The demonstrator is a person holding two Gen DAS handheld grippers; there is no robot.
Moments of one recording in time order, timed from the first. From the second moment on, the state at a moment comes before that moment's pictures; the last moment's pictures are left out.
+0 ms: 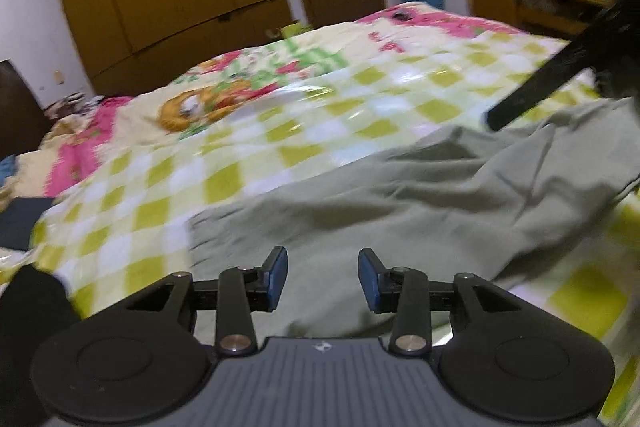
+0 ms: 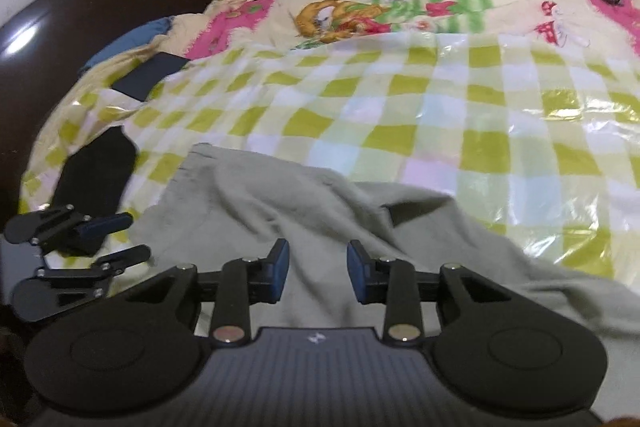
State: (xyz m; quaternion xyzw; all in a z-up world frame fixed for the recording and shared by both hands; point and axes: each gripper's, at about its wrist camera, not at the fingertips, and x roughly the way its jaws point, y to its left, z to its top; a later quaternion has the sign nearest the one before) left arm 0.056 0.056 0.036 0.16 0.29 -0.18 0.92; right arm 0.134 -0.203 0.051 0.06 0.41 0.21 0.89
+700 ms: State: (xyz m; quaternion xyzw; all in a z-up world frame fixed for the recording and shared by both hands) left arm 0.098 -0.019 -0.018 0.17 0.32 -0.25 0.90; right arm 0.286 -0.276 -0.018 0.29 0.46 0.17 0.82
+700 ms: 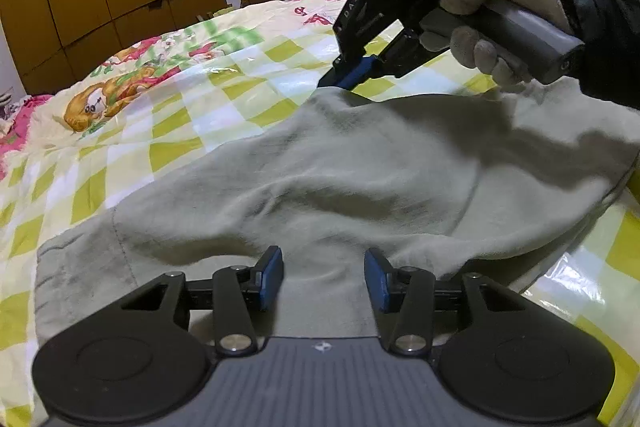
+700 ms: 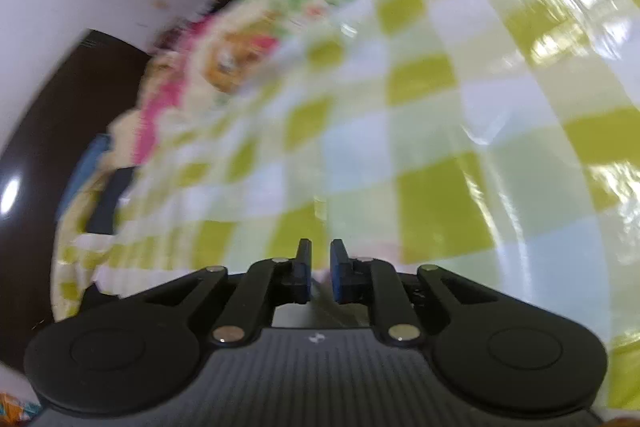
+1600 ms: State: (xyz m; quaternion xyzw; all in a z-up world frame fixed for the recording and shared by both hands) left arm 0.055 -0.060 0.010 0.29 0.34 -0.32 0.84; right arm 0.031 -0.363 0.008 0.23 0.41 0.04 0.88
